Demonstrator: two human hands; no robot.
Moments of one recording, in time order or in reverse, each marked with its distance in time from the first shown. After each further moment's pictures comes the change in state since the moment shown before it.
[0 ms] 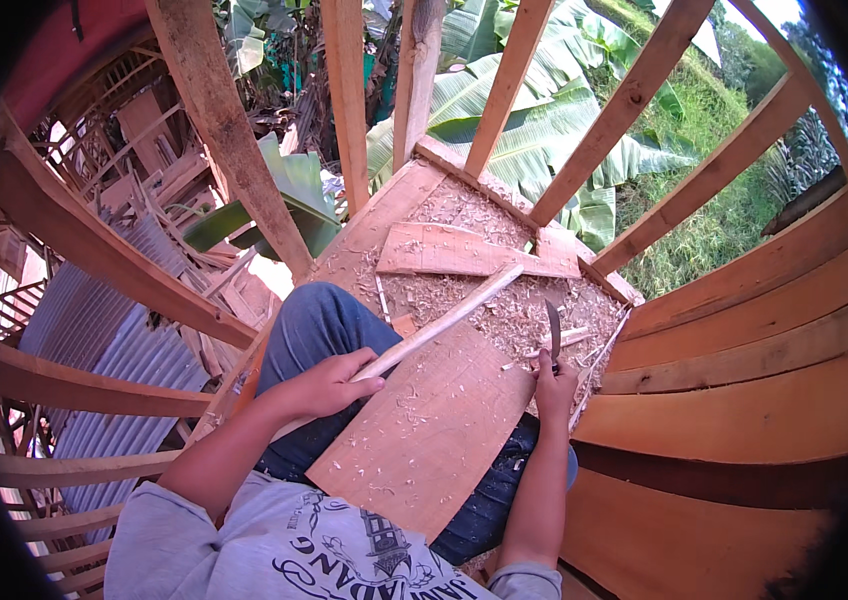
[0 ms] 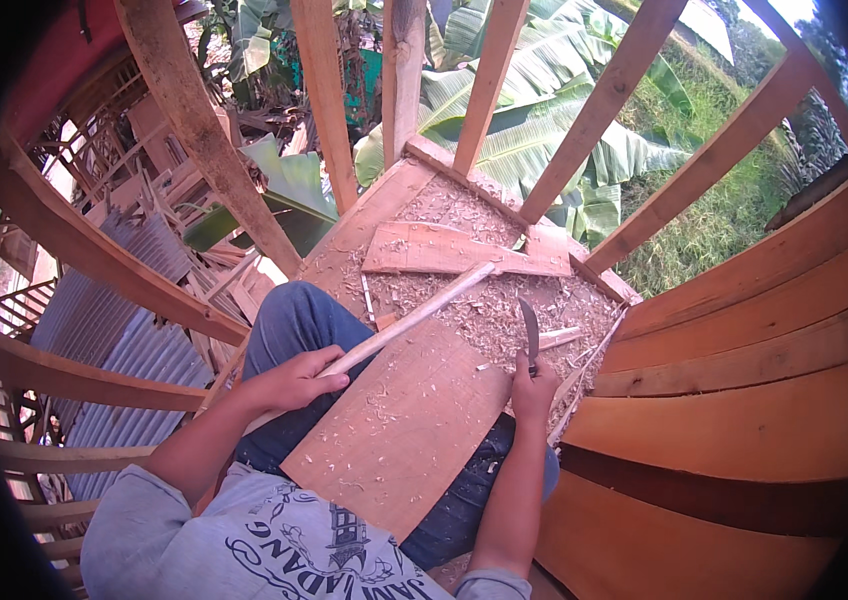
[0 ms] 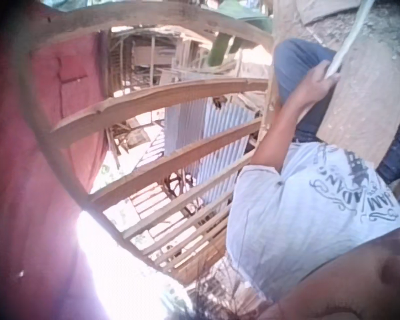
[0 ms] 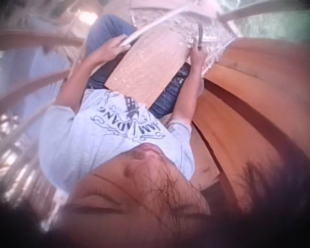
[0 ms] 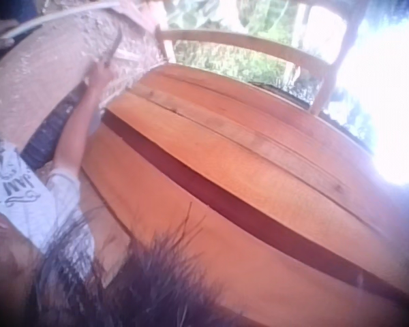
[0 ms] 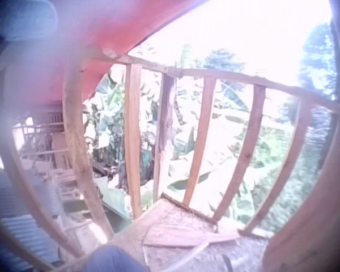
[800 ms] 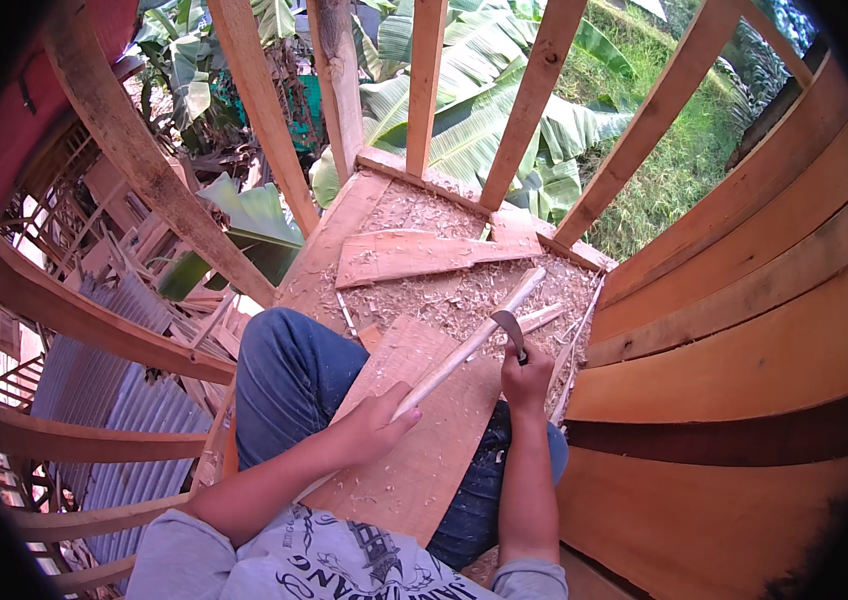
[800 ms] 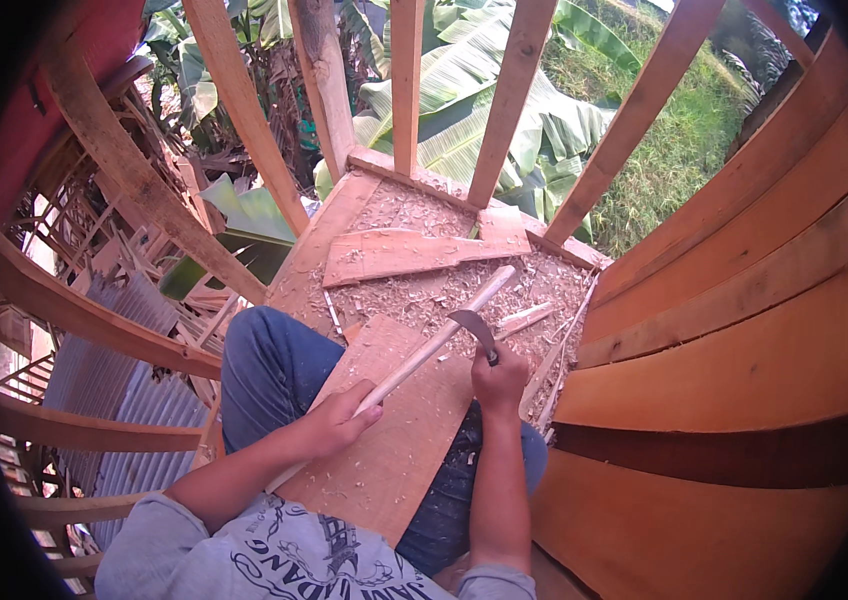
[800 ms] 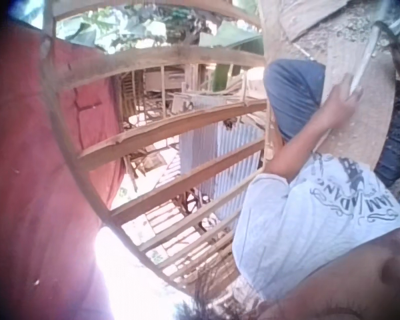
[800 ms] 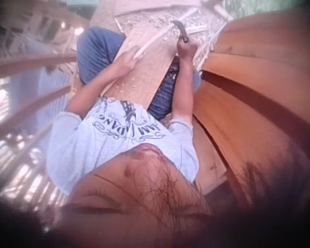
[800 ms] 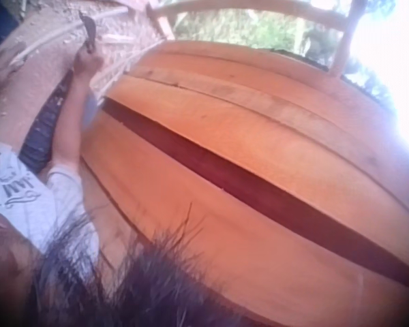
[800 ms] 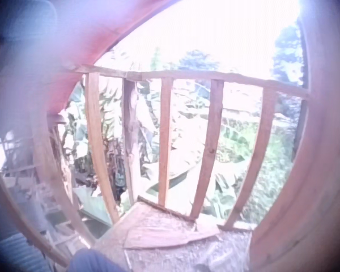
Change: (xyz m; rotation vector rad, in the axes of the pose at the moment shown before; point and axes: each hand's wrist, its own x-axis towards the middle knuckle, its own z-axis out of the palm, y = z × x) left_hand 0.030 0.030 0.085 0.112 -0.070 0.091; right_hand -0.016 -0.033 -0.004 -0.113 0.157 -0.247
